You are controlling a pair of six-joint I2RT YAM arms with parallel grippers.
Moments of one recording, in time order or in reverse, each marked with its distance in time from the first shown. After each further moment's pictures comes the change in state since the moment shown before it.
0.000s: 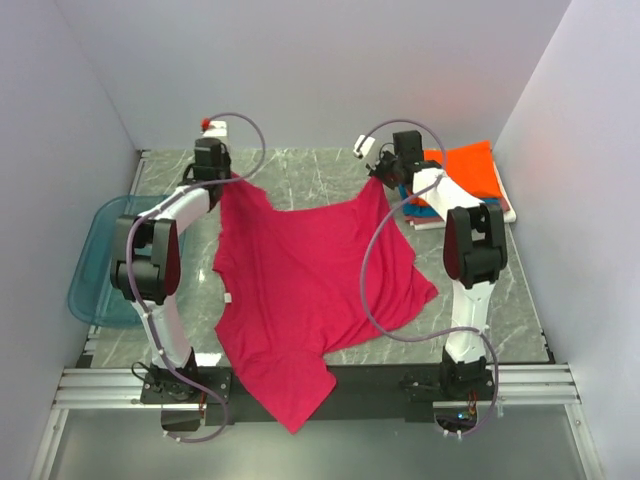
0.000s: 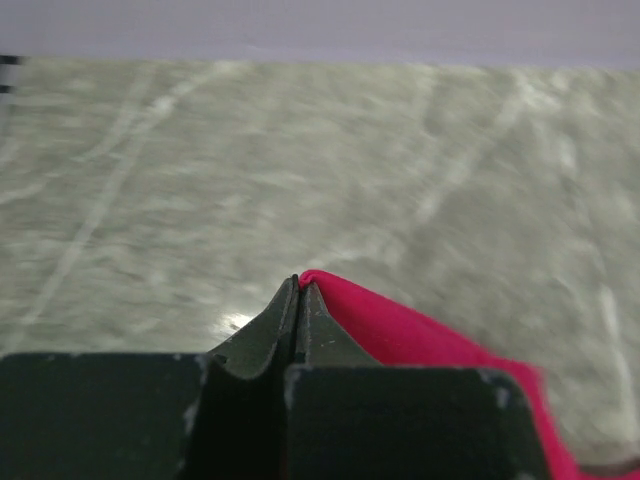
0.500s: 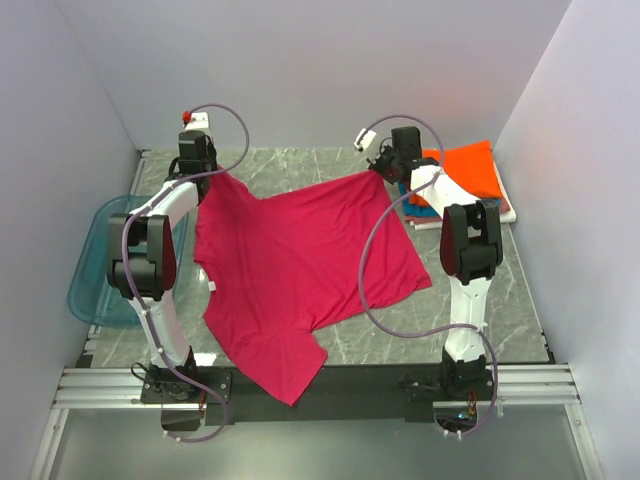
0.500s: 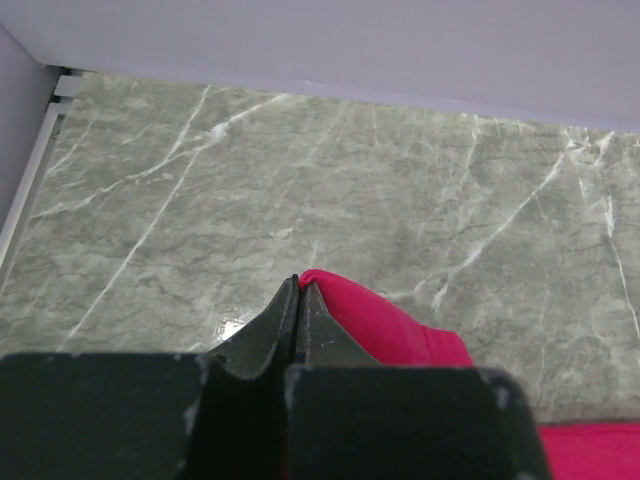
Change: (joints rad) left arm 0.100 0.038 0.086 -0.006 -0.012 -0.033; right arm 0.002 0.085 0.106 0.023 0.077 0.052
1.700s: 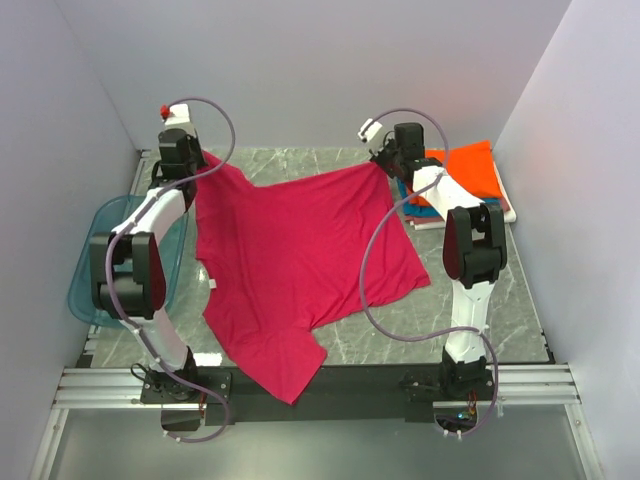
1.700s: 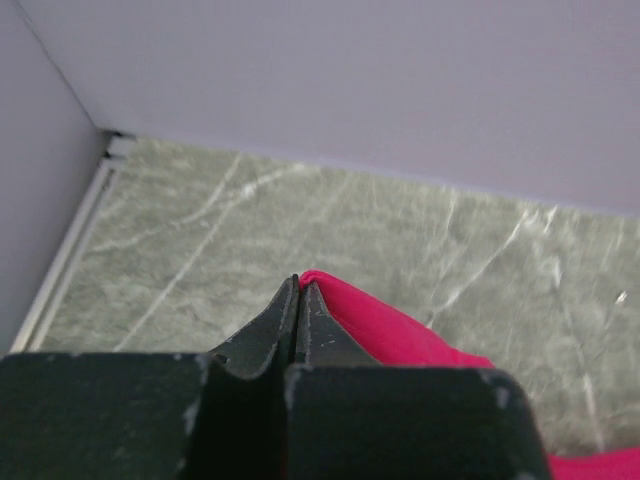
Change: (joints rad) left arm 0.039 -0.154 -0.109 0.096 0.044 -0.024; right arm 0.000 -0.047 -0.036 0.080 0.030 0.092
